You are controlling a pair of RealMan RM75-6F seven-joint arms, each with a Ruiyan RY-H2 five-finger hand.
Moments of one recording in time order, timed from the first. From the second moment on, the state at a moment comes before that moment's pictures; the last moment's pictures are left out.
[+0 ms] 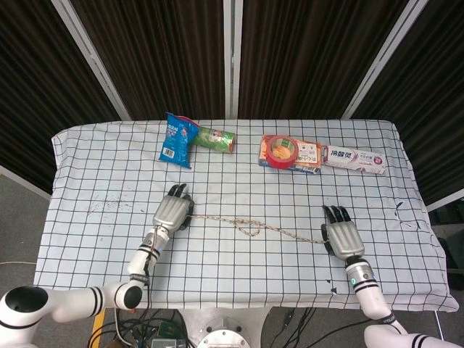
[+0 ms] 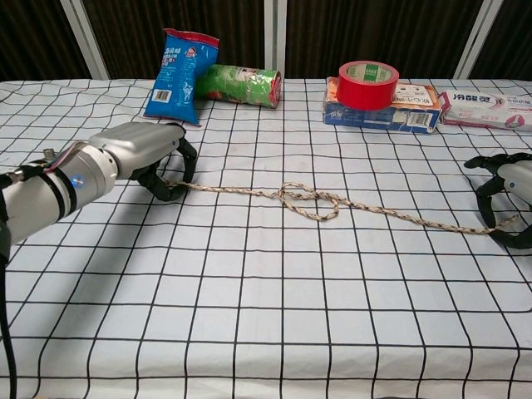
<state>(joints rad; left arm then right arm) -0.78 -1.79 -0.17 -1.29 0.94 0.96 0.53 0.40 -1.51 0.07 -1.41 -1.20 1.08 -0.46</state>
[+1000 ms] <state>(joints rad) -0.75 -1.75 -0.17 -1.30 0.97 0.99 0.49 0.38 -1.47 0.07 -1.40 -1.21 1.12 -0.38</state>
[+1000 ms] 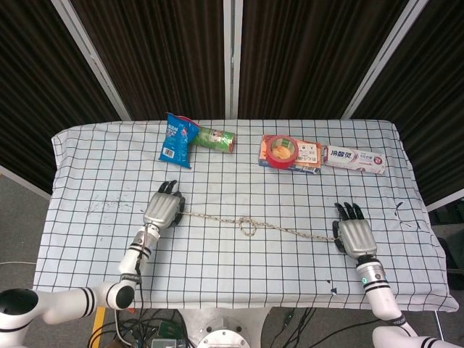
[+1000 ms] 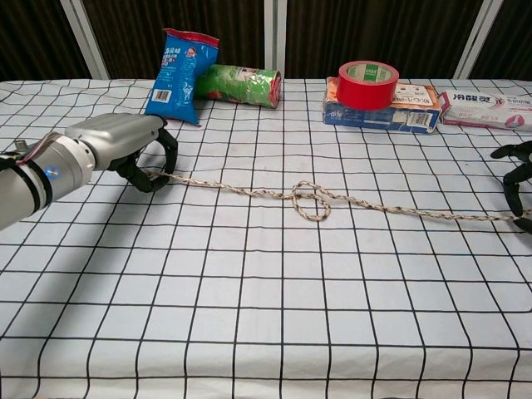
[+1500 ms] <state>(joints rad) -0.72 -1.69 -0.18 -1.32 0.98 1.01 0.47 0.35 -1.44 0.08 -1.40 -1.22 1.14 -0.35</state>
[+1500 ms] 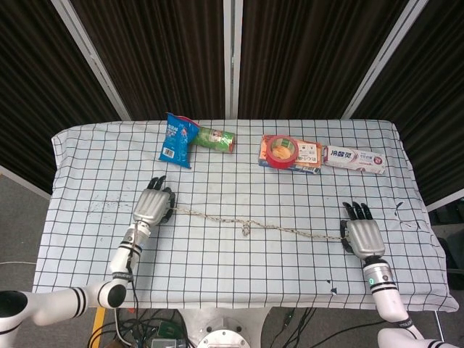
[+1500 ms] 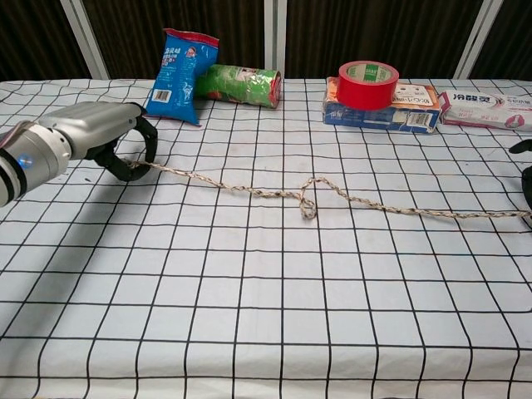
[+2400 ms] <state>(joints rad) -0.64 -1.56 -0.14 -1.36 1.00 1.02 0.40 0.31 -1.38 0.09 -1.41 -1.19 1.16 -0.28</state>
